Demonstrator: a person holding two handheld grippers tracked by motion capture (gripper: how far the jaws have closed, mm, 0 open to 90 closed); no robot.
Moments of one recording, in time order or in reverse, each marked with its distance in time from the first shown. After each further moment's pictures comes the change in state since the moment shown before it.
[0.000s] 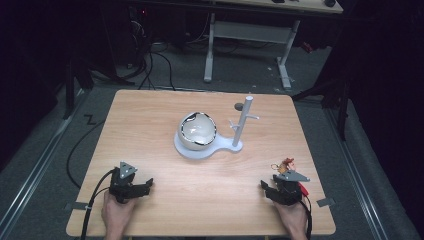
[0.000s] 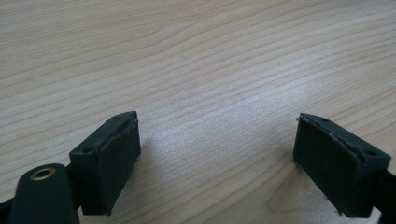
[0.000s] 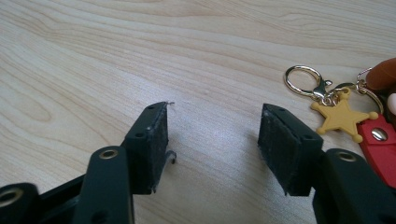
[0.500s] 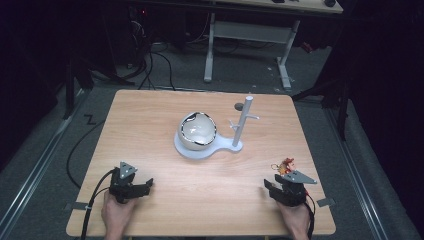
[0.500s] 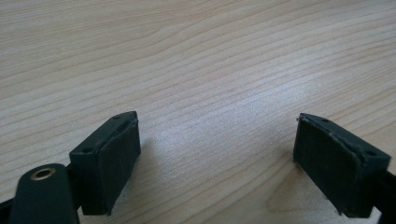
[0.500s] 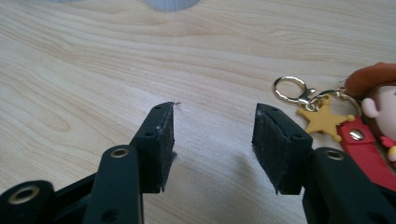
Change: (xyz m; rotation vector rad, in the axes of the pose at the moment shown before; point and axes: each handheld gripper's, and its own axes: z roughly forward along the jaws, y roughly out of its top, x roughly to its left) left arm 0.000 0.000 0.000 0.000 -0.002 0.001; right arm -0.004 0.000 -0.015 -0.061 0.016 0.034
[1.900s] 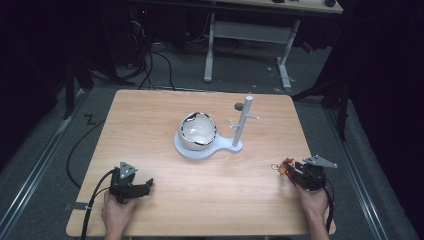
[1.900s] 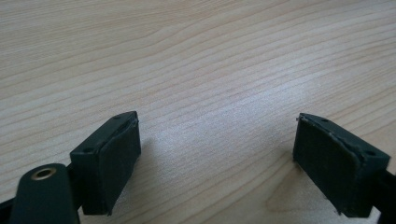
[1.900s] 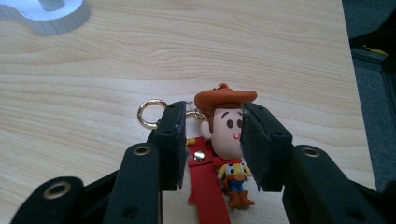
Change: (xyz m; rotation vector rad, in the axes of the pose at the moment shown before) left arm 0.000 0.000 0.000 0.000 -0.001 0.001; right arm -0.070 0.021 0.000 0.032 -0.152 0.062
